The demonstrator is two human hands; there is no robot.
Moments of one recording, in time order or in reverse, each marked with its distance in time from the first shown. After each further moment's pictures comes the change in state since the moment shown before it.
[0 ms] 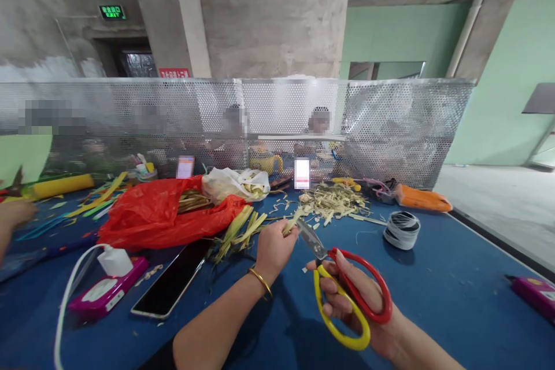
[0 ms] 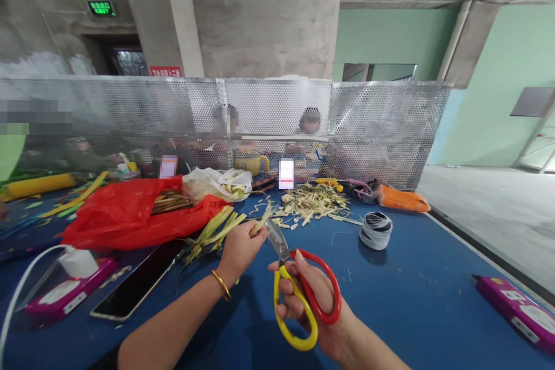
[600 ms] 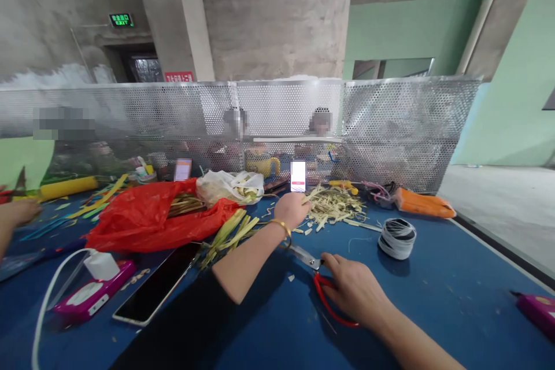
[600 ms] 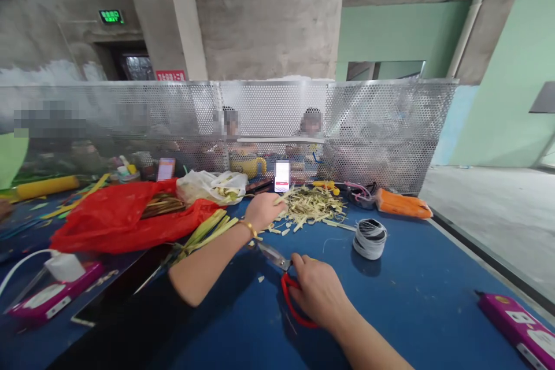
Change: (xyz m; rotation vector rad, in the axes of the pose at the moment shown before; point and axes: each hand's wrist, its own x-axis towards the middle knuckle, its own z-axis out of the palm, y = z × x) left_hand 0.085 0.053 0.035 0.029 -0.139 -0.007; right_hand 0.016 -0.040 -0.061 -2.219 0.200 -0.329
